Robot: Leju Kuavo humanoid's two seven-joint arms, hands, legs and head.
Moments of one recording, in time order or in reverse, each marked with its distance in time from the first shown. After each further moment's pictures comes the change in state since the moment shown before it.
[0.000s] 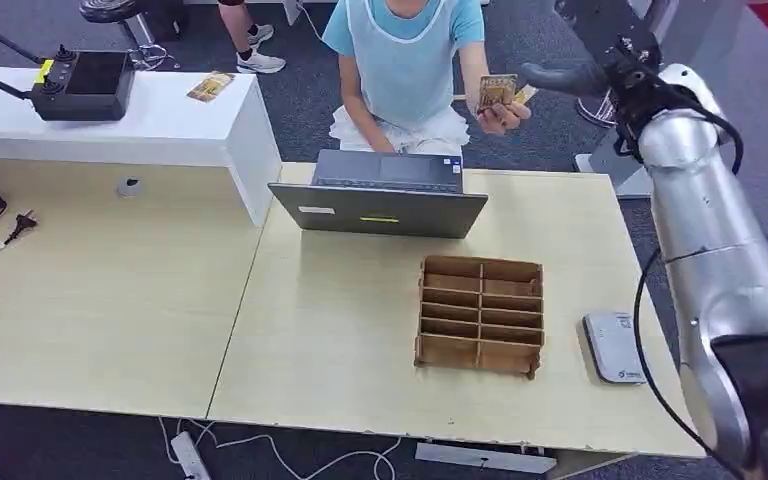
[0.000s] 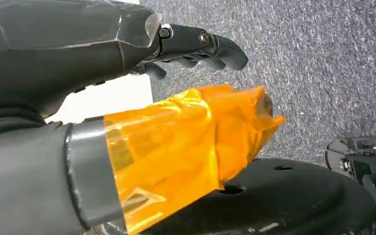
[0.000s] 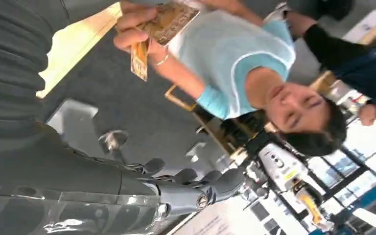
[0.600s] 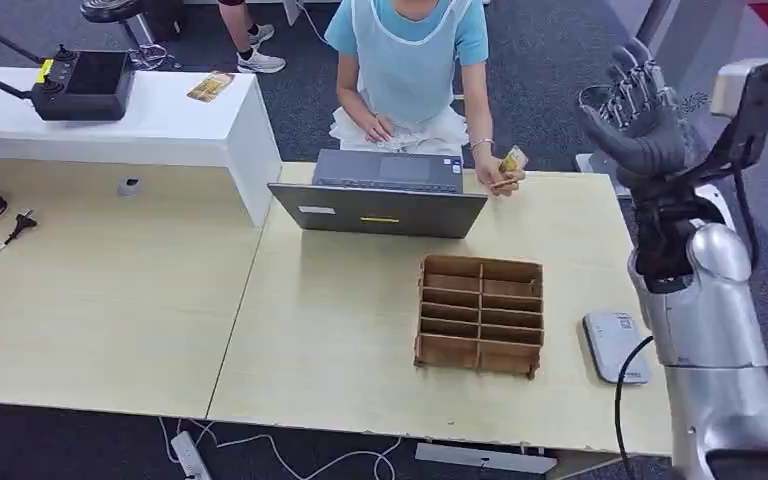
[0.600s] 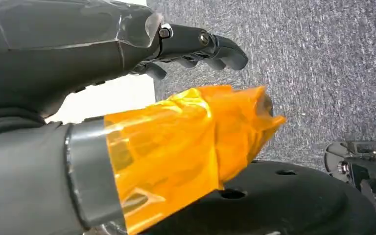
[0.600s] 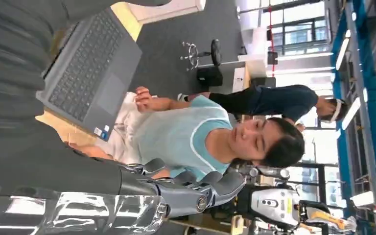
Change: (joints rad) left arm 0.000 -0.014 0.024 0.000 0.024 0.042 0.003; right arm 0.467 -0.034 -0.188 -0.435 -0.692 -0.079 -0.005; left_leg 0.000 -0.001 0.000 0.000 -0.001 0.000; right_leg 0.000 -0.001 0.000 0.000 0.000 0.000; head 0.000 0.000
